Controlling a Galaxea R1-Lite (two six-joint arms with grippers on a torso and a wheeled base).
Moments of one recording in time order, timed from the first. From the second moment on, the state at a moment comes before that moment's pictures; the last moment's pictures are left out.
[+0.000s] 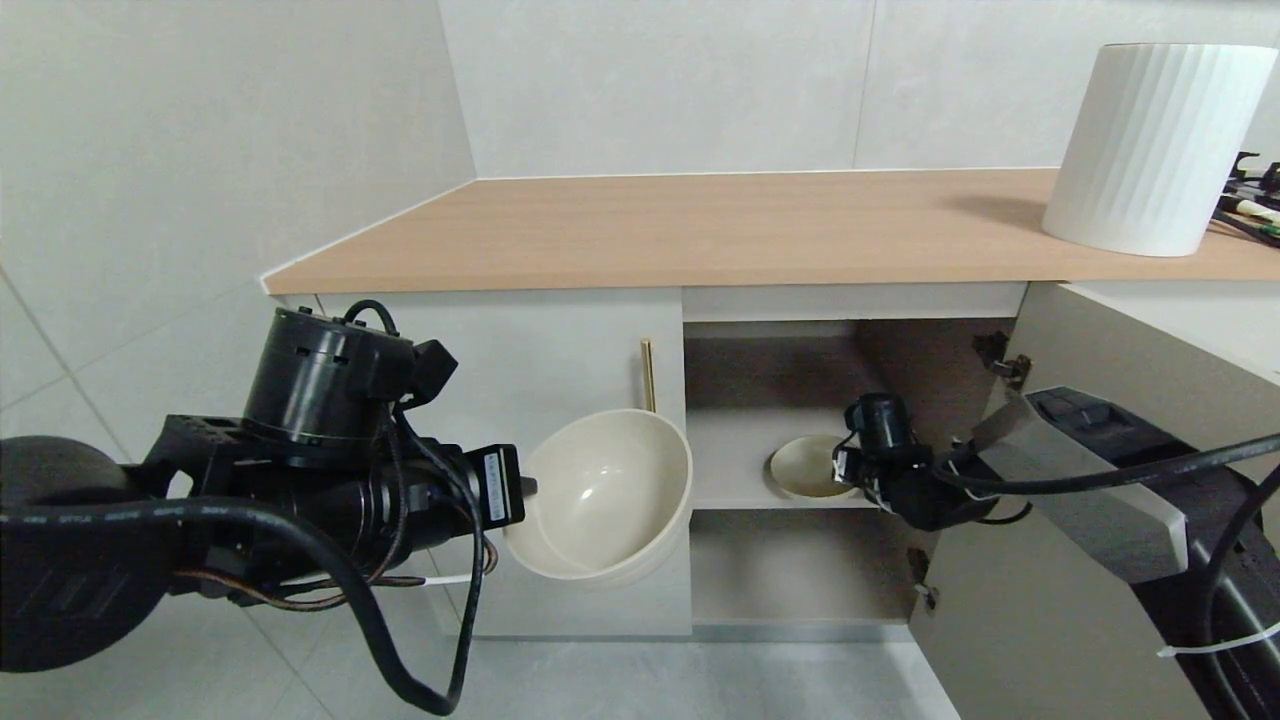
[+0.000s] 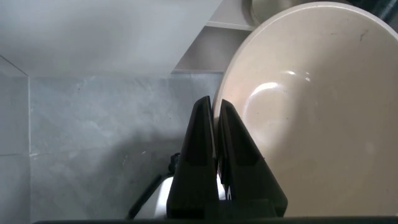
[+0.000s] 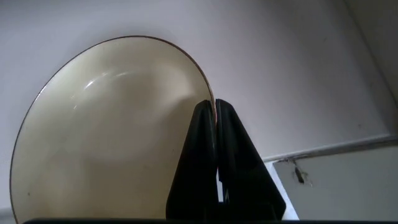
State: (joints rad) left arm -0.49 1.59 -0.86 -0.10 0.03 -0.53; right arm 0.28 2.63 -1.58 -0.49 -0.41 0.34
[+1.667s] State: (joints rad) left arm -0.59 1.83 -0.93 -0.09 0.29 -0.46; right arm 0.44 1.99 -1.15 -0.25 -0.22 0.33
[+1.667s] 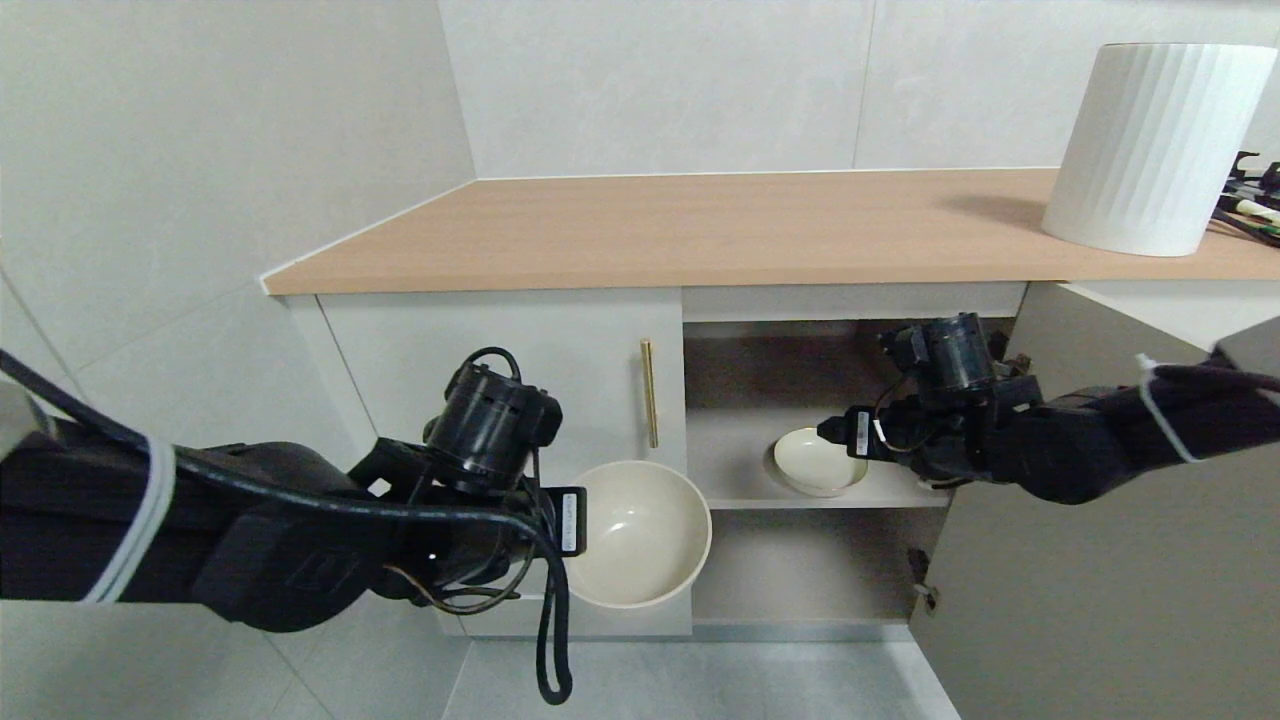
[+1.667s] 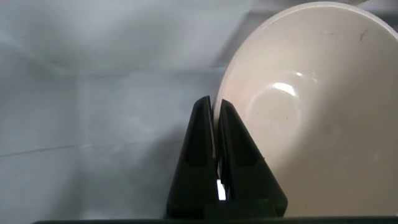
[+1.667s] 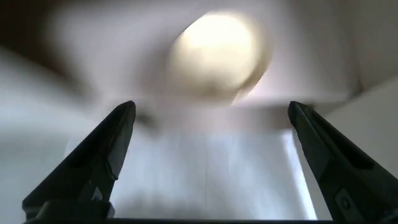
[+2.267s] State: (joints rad) left arm -0.68 1.88 -0.93 -0.10 0.35 -0.46; right arm 0.82 1.75 -1.02 -0.01 -0.17 0.34
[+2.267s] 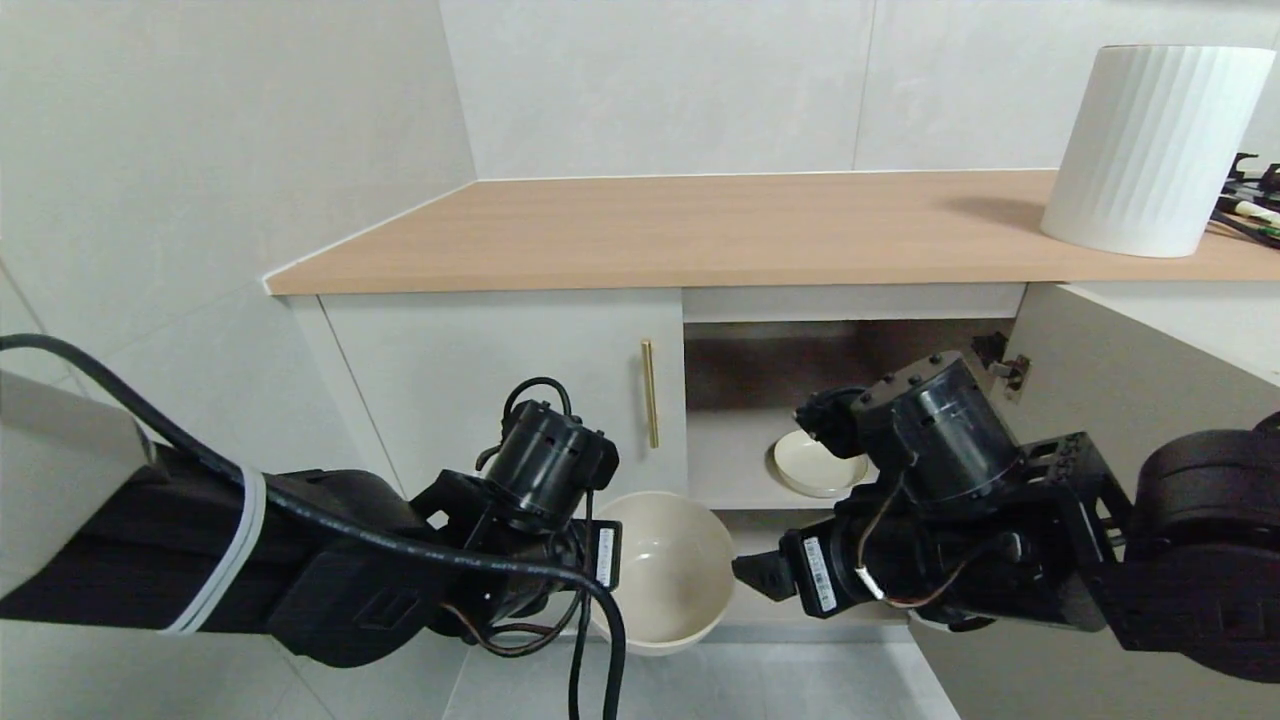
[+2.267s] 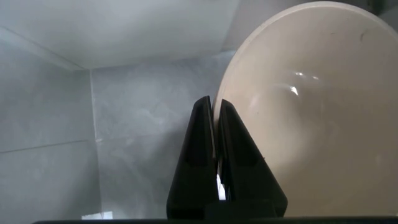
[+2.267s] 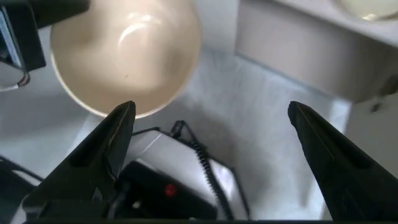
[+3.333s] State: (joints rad) left arm -0.76 1.79 -0.89 -0.10 0.35 -0.46; right arm 0.82 1.94 -1.13 -0.04 -0.18 0.50
